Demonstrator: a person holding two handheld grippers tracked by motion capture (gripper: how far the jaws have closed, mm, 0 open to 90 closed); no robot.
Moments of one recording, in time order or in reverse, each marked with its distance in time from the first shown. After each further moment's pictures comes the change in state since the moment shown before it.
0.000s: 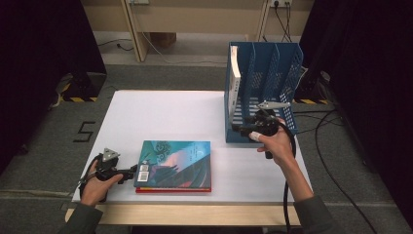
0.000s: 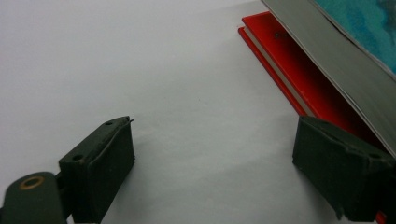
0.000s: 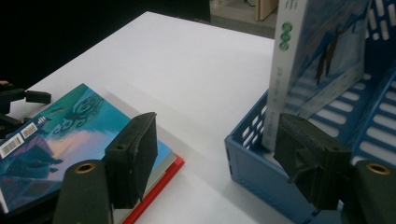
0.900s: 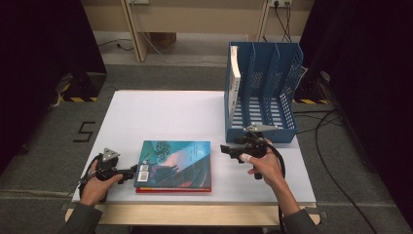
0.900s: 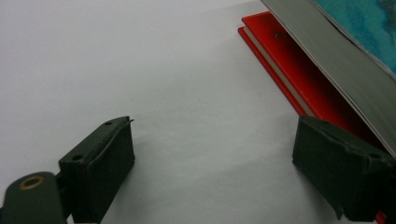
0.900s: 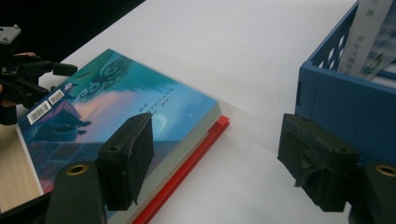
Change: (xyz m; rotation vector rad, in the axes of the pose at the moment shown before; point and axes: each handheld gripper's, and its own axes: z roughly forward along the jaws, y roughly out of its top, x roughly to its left) left arm 0.000 0.000 0.000 -0.001 -0.001 -0.003; right arm 0.026 -0.056 0.027 0.032 0.086 0.050
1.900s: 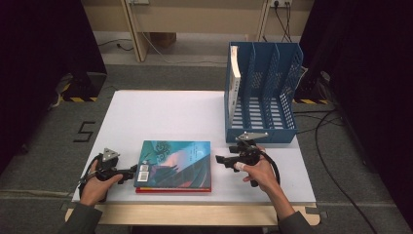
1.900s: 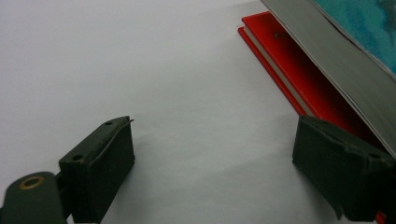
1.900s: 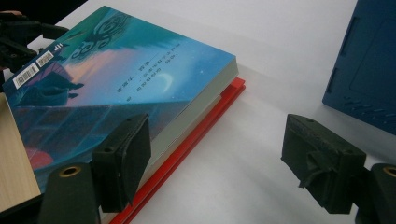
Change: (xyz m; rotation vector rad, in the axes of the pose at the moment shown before) left arm 0.000 0.000 0.000 0.000 0.000 0.000; right arm 0.008 -0.022 0.020 0.093 0.009 -0.014
